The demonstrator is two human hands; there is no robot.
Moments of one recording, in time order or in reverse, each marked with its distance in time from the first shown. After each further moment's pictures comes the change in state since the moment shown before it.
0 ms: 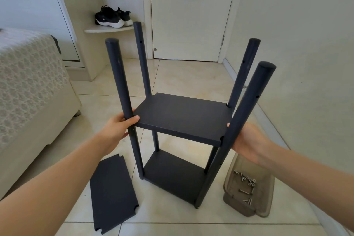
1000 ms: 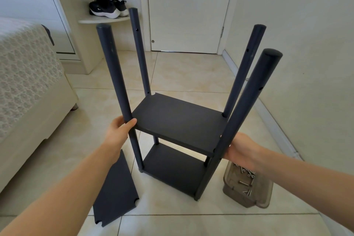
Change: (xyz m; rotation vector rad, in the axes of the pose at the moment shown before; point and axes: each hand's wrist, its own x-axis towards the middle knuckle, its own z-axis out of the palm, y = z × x) left_hand 0.004 -0.047 0.016 -0.071 0.229 -0.083; right_hand 0.039 0.053 -0.024 -0.142 -0.008 0.130
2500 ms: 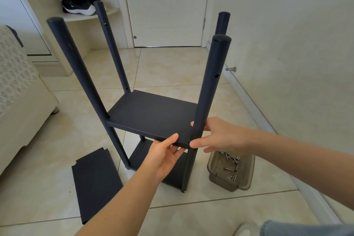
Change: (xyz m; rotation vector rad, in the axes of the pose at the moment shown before) left_hand -0.109 -0.026 0.133 -0.684 -0.510 -0.335; right_hand -0.048 -0.027 -0.013 -0.926 -0.293 -0.248
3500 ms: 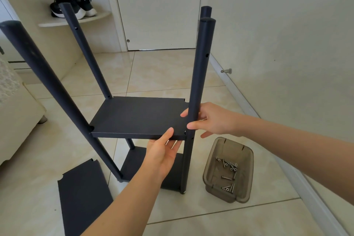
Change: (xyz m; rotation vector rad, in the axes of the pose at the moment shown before) left_hand 0.046 -0.002 0.036 -0.065 0.173 0.104; right_hand 0.044 0.006 -0.052 -0.137 0.079 -0.131
